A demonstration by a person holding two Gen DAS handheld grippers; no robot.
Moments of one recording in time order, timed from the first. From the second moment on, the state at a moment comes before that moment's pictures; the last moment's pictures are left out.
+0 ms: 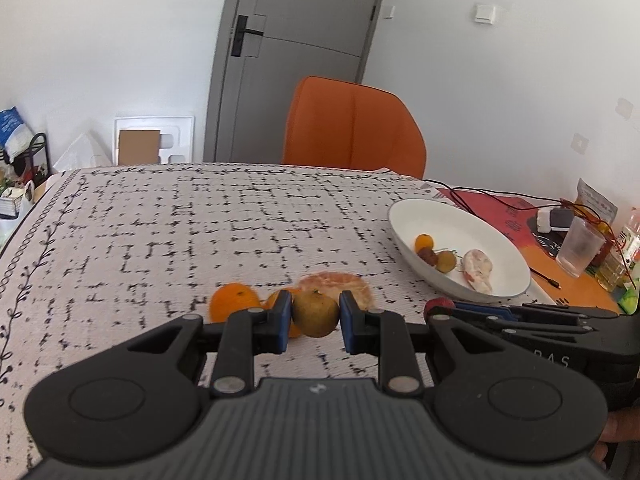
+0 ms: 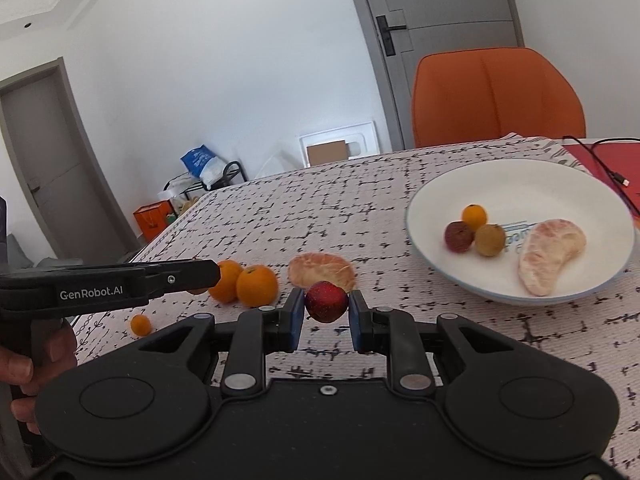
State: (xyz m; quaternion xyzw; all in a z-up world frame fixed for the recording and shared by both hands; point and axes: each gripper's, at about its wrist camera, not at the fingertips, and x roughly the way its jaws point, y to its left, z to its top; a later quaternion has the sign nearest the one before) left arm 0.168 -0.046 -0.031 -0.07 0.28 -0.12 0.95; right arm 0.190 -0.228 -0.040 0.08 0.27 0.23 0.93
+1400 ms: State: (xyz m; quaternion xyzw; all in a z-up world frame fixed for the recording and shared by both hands) left arm 0.227 -0.160 -0.018 0.01 0.28 -0.21 0.94; right arm 0.191 -0.326 -0.040 0.12 0.24 0.12 0.96
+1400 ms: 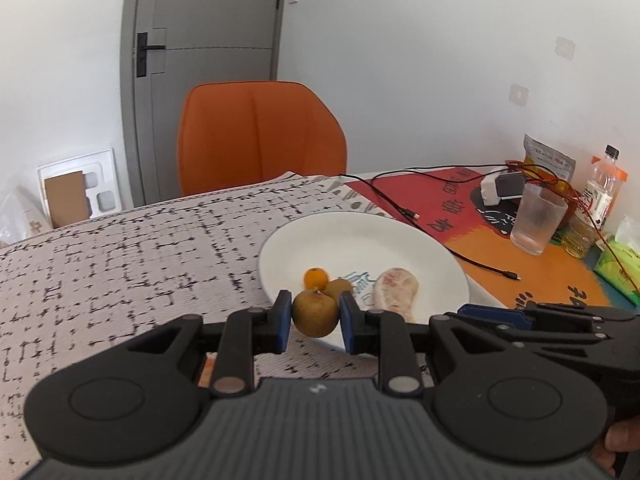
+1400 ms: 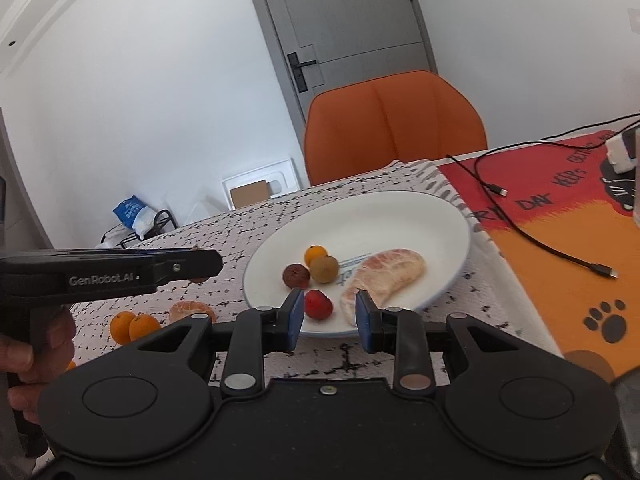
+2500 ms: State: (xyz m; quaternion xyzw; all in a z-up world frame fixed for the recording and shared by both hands) left arm 0.225 -0.140 -0.007 0.01 0.28 -0.17 0.94; right arm 0.181 -0.331 -0.033 0.13 0.23 0.12 0.96
